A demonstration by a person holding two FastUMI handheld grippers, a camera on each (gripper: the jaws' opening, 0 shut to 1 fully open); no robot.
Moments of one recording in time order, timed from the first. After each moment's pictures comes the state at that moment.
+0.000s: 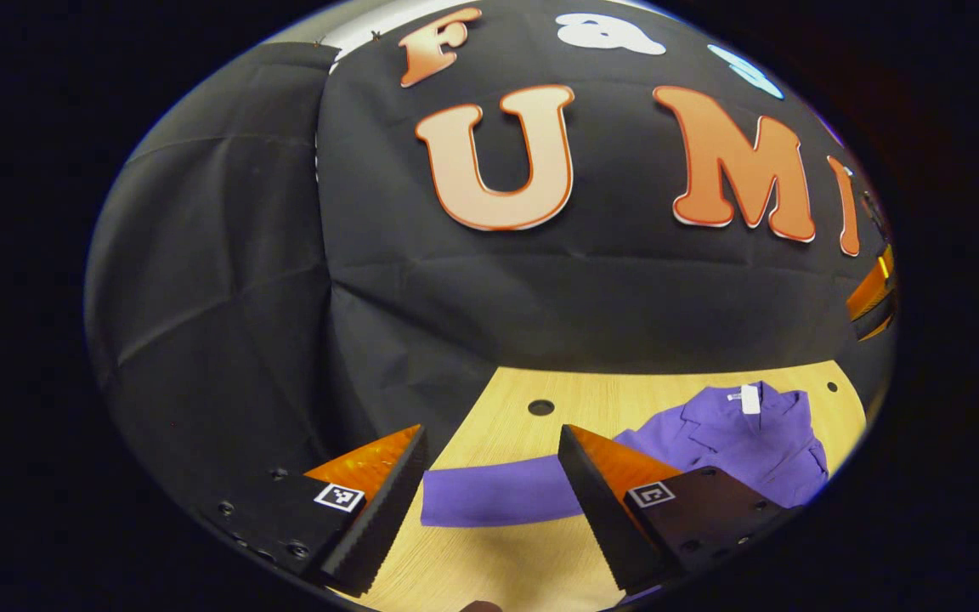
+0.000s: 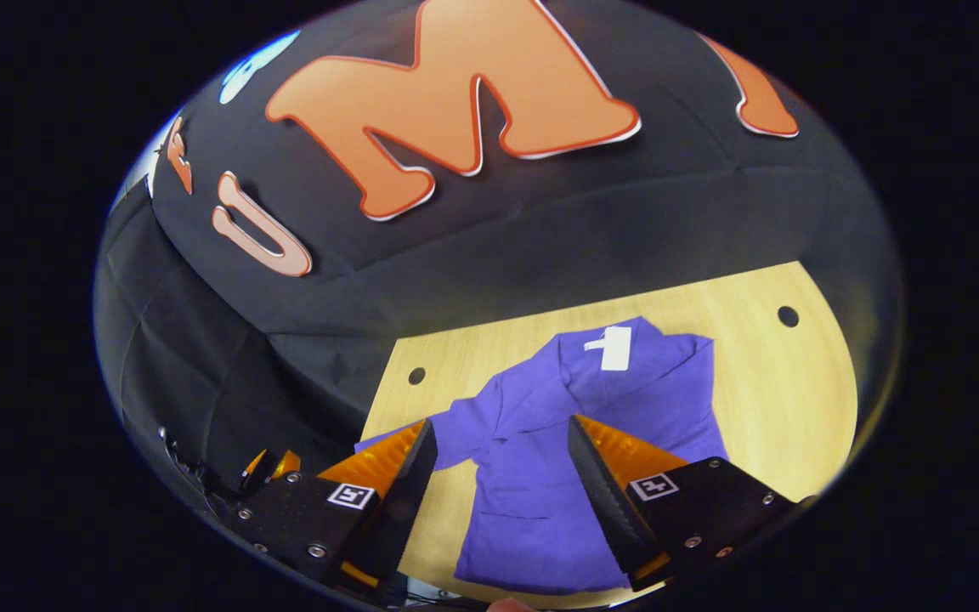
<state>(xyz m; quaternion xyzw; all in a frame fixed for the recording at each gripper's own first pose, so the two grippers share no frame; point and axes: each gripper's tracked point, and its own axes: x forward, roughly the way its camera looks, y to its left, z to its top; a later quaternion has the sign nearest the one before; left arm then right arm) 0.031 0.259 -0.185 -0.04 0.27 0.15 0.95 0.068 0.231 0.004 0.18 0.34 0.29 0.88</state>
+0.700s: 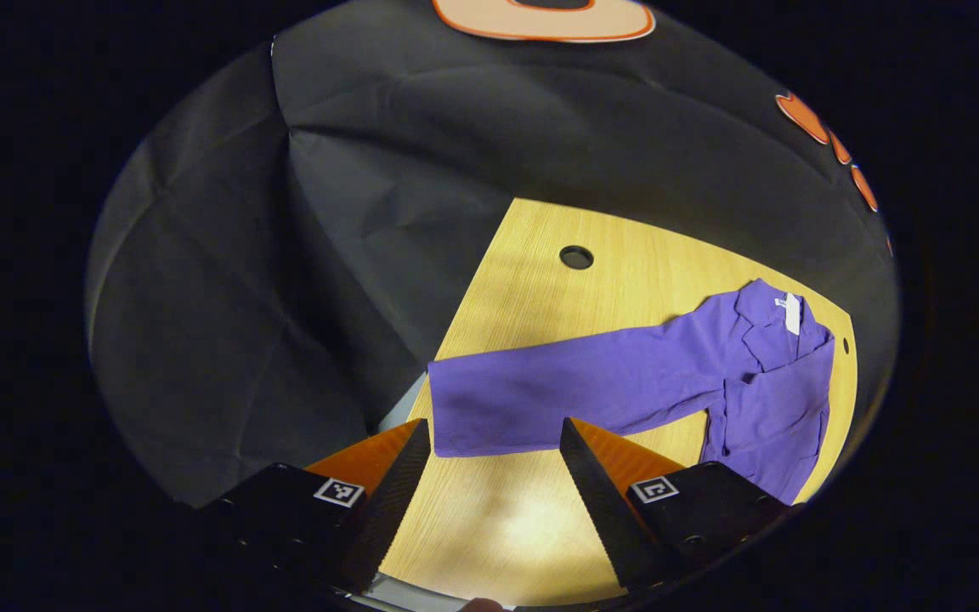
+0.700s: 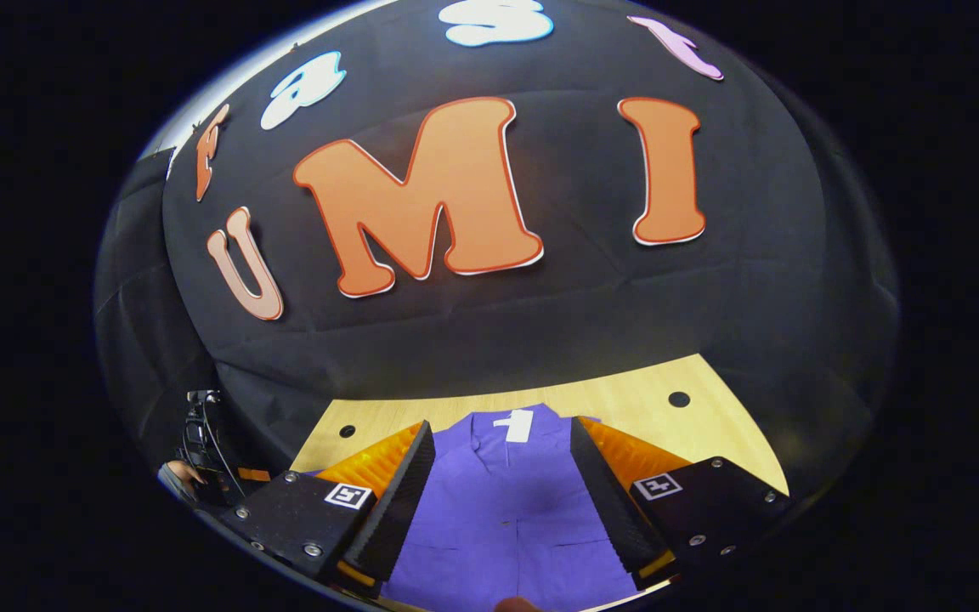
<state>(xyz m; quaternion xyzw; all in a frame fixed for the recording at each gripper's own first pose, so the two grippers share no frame) 0.035 0.307 -0.336 -0.11 0.56 0.12 0.81 0.045 0.116 0.039 0.14 0.18 0.17 0.96</state>
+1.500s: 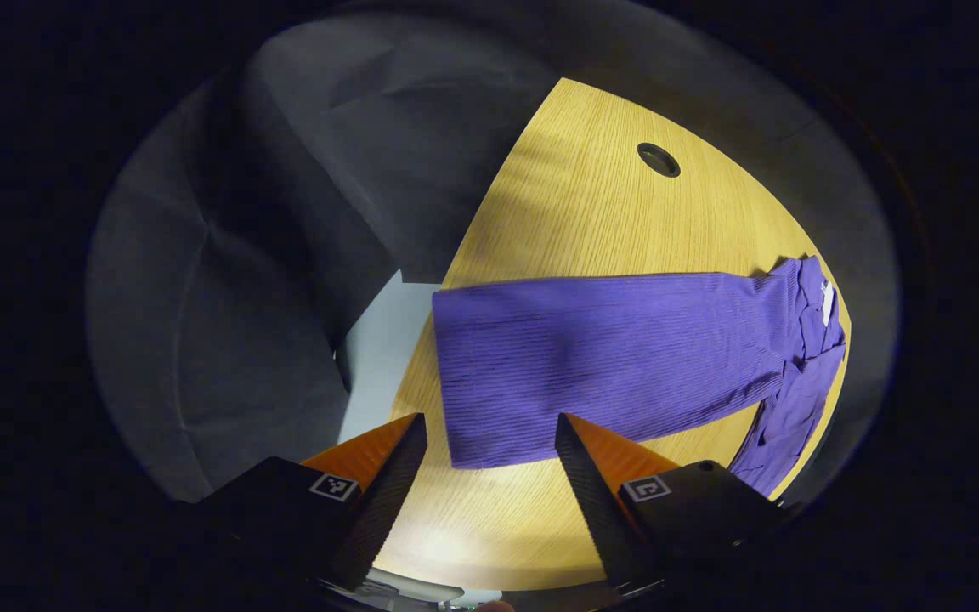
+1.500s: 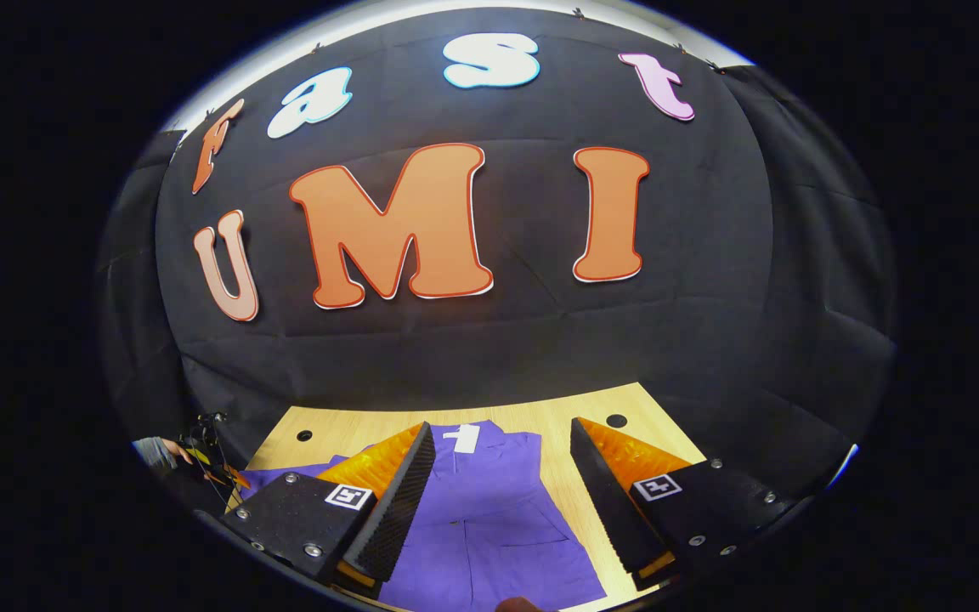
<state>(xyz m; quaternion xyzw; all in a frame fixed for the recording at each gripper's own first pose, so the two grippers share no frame) 0.026 0.331 -0.466 -0.19 0.69 0.08 0.69 -0.006 0.055 0.046 0.10 0.12 0.10 0.98</state>
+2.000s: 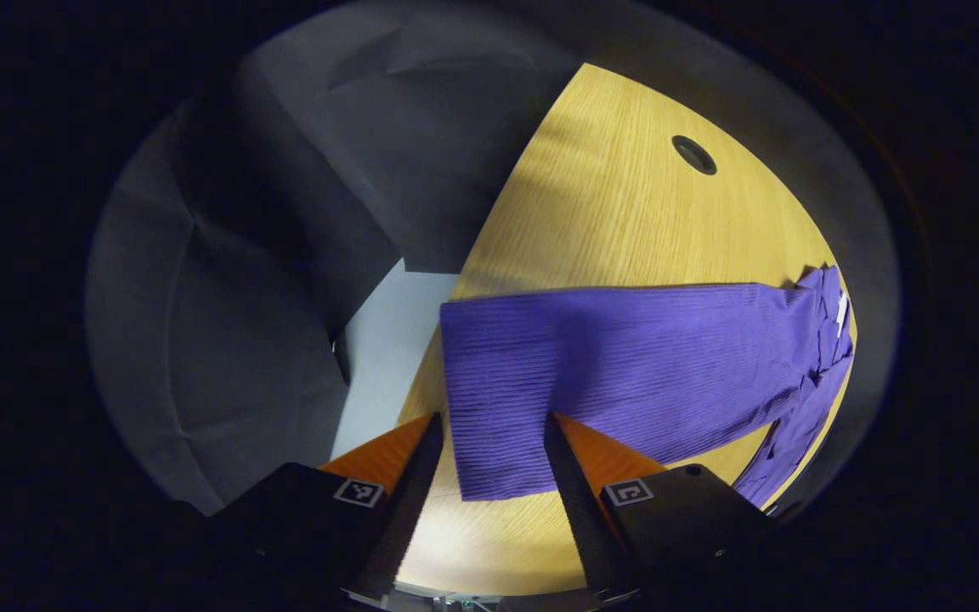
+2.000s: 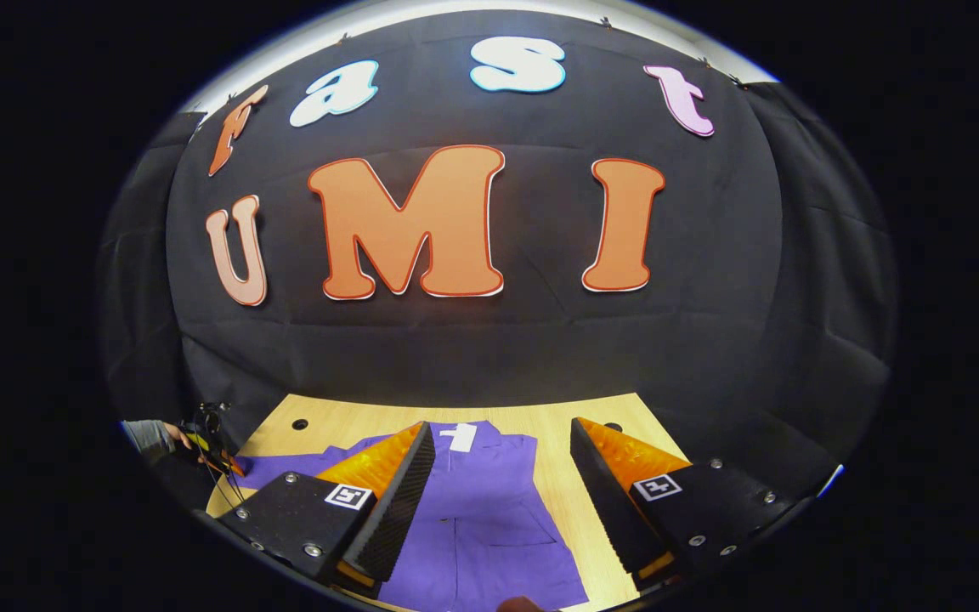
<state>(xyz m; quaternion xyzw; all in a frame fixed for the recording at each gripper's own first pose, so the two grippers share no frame) 0.032 0.339 -0.488 -0.19 0.70 0.10 0.68 -0.010 0.058 0.048 0.07 0.11 0.11 0.99</state>
